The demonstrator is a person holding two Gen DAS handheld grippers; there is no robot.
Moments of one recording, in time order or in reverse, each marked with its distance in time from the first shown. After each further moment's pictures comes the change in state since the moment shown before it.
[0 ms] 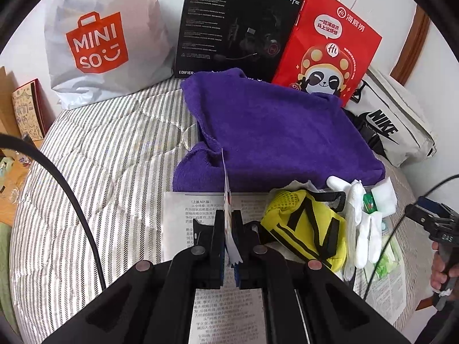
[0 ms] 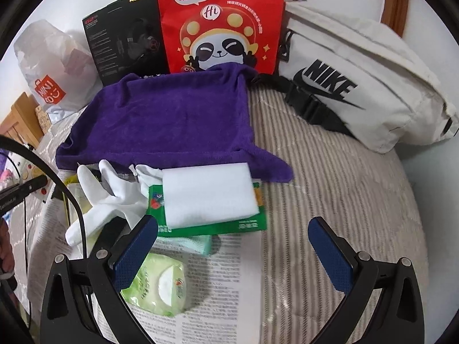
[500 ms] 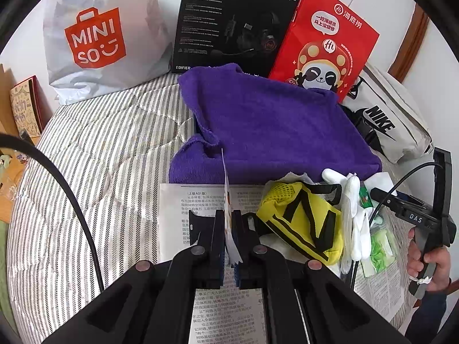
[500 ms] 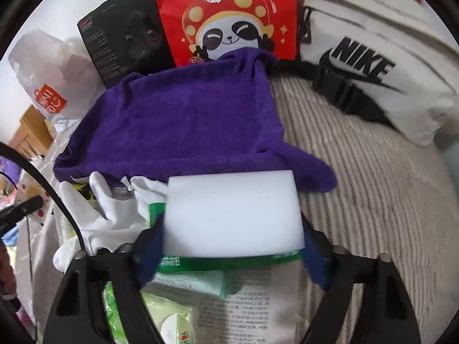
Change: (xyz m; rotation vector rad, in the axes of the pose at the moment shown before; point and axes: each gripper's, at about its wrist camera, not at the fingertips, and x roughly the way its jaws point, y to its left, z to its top) left arm -0.003 -0.001 -0.005 0.002 0.015 -0.019; right arm 0.052 -0.002 0.007 0.051 -0.004 0.121
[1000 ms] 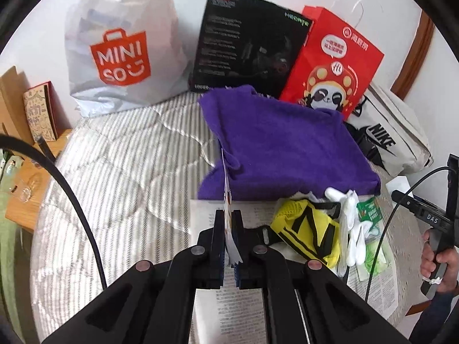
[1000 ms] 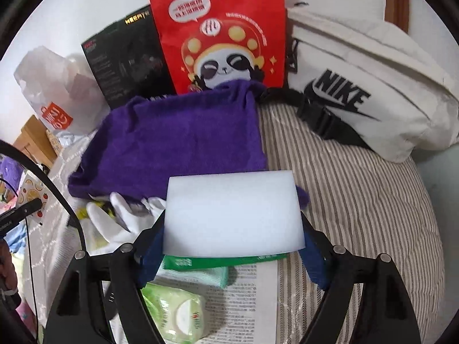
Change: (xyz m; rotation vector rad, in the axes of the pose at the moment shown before) left arm -0.034 0.018 0.012 -0.022 -0.030 0.028; right arm -0.051 0.007 0.020 -0.006 -0.057 -0.040
